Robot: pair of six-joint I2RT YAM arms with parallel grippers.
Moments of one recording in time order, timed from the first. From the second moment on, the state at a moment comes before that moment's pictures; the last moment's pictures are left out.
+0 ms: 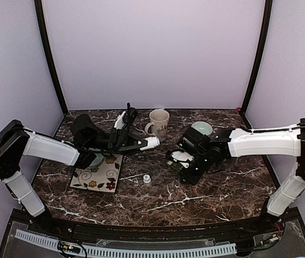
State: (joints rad) left arm -0.70 1.66 0.79 1.18 1.10 -1.26; right arm 0.97 1.56 1.09 -0.70 0.01 0.03
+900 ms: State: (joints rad) left arm -0.70 1.61 0.72 1.20 1.08 -1.22; right arm 0.96 1.92 1.34 -0.95 -0.10 -0.02
